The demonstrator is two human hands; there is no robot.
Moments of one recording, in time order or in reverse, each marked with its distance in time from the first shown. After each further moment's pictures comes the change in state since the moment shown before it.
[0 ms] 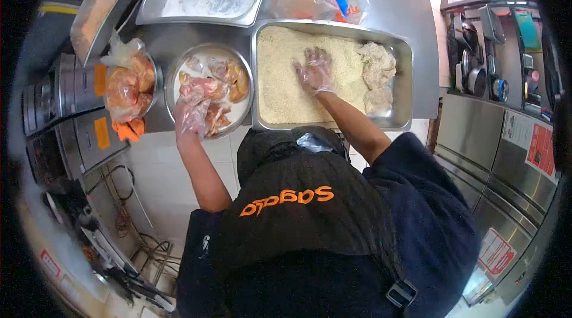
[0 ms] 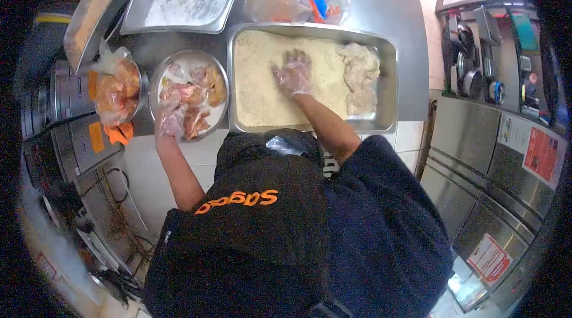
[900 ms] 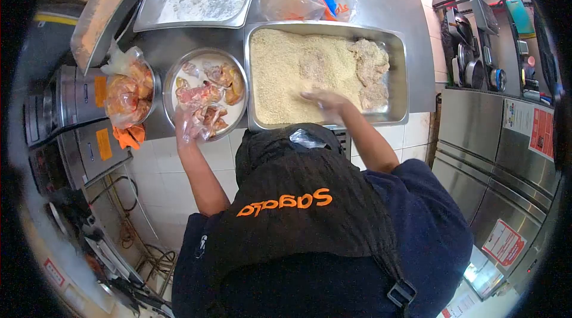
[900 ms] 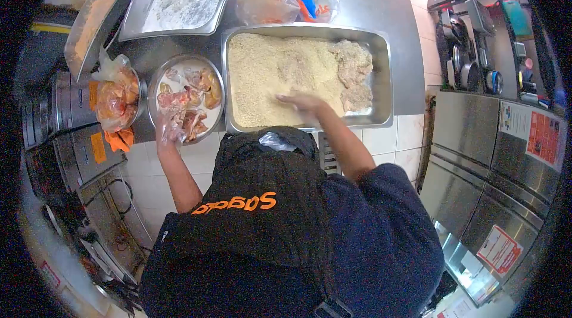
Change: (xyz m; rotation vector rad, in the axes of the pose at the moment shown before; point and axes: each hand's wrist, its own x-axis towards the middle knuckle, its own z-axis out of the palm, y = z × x) left_hand 0.014 -0.022 -0.039 -0.014 -0.224 -0.084; right_hand -0.048 0.027 -0.090 1.017 -1.098 0.306
